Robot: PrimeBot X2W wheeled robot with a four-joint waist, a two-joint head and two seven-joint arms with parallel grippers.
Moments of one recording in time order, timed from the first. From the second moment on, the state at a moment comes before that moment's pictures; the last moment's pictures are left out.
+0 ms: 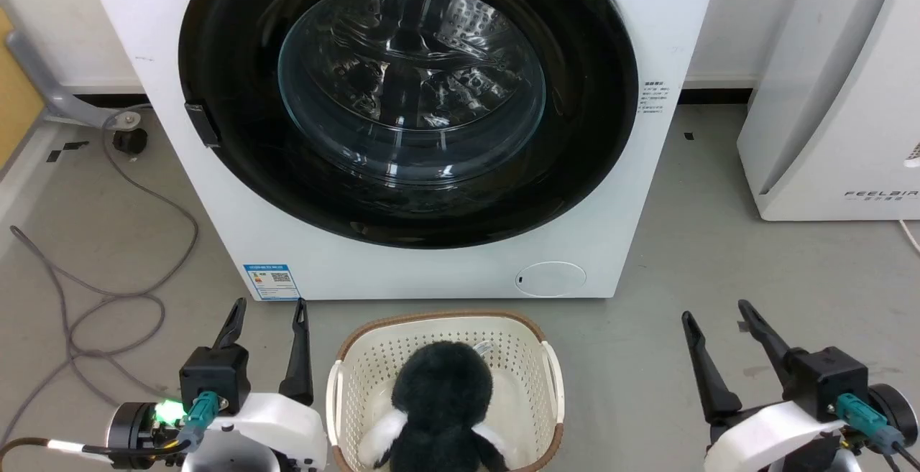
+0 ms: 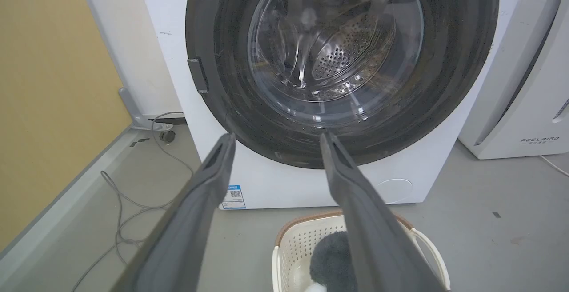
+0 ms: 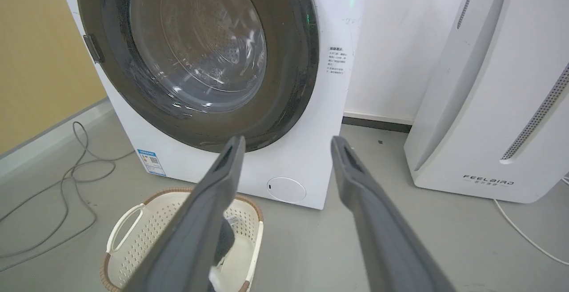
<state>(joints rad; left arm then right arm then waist) -0.01 0.05 0.00 0.00 0.00 0.02 -0.01 0.01 -0.05 0.00 -0.01 0.03 0.13 -0.01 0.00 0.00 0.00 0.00</state>
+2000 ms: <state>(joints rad) -0.07 0.05 -0.04 -0.01 -0.03 0.09 -0.14 -0.27 -0.11 -0.15 0.19 1.29 0.13 0.09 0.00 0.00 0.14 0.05</state>
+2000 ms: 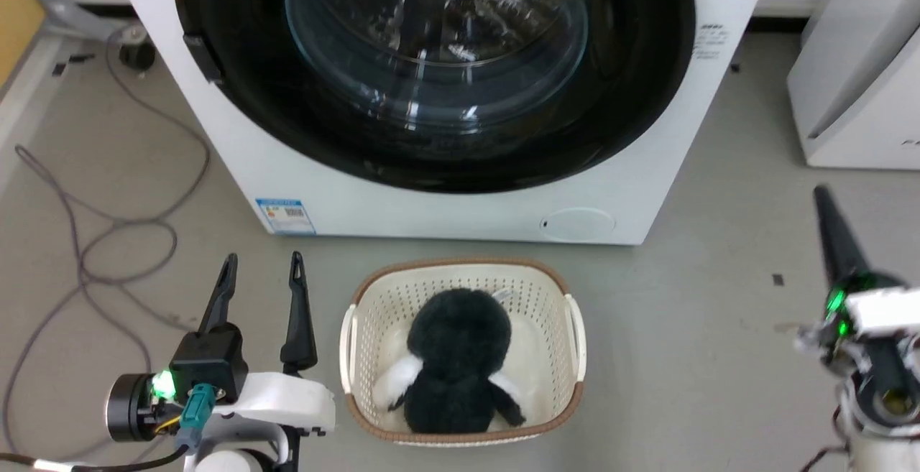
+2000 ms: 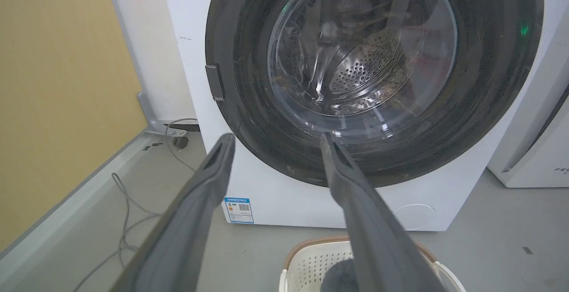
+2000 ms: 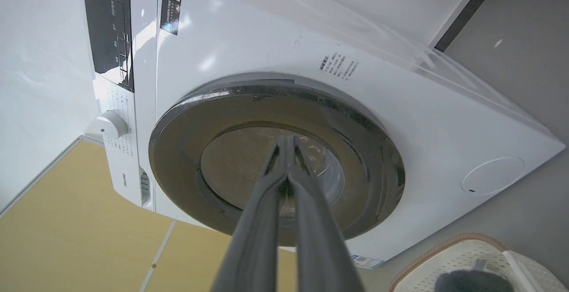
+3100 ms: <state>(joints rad) -0.19 0.05 -0.10 -0.04 -0.08 0.18 -0.21 -0.95 -0.35 0.00 0.63 1.58 0.13 0.09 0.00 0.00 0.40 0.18</state>
